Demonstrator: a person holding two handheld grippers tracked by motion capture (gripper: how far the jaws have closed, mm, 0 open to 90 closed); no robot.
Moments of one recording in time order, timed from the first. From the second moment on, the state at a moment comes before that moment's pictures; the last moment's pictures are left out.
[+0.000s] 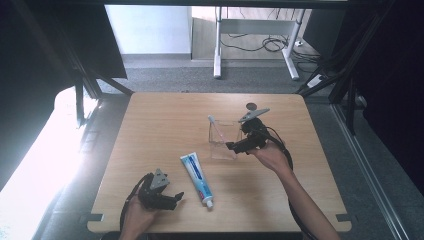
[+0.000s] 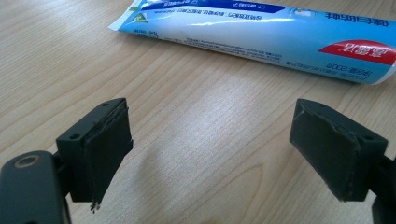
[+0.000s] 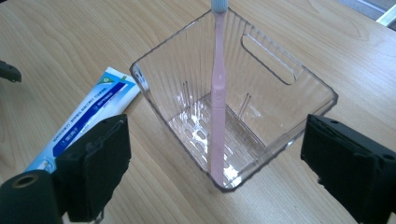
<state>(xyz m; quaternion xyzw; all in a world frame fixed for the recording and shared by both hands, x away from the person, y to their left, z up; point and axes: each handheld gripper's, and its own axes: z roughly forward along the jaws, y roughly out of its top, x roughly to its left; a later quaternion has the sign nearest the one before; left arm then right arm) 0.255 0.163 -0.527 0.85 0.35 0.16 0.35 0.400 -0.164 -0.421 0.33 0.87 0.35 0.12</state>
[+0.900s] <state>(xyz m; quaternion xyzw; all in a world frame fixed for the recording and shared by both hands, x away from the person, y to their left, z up) 0.255 0.162 -0.527 0.85 0.36 0.16 0.36 0.362 -0.199 -0.437 0.30 0.88 0.35 0.14</state>
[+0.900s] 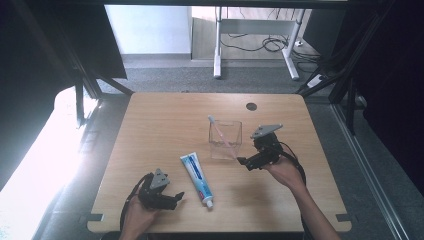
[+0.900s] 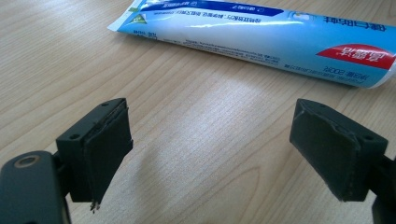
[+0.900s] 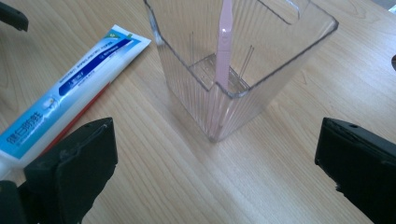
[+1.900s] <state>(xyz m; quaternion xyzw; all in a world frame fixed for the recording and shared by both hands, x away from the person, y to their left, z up) 0.255 0.162 -0.528 0.85 0.36 0.16 0.36 0.299 -0.258 -0.464 0.33 0.85 0.36 0.17</state>
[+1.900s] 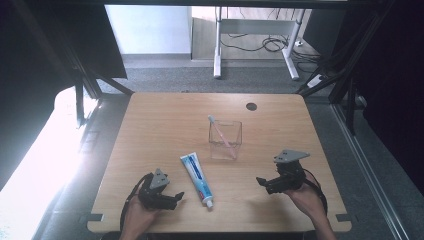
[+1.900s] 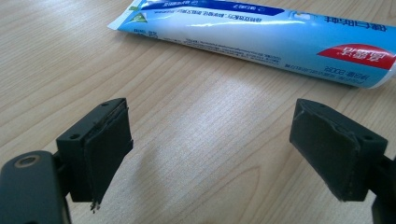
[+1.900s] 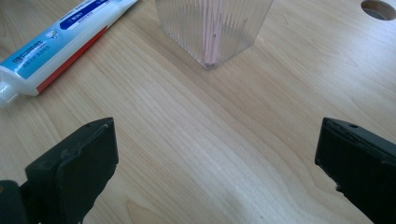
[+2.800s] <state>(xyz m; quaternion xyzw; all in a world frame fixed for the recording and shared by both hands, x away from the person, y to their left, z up) 0.257 0.164 -0.521 0.84 0.38 0.15 0.36 0.270 -0.285 -0.516 0.37 0.83 0.36 0.18</state>
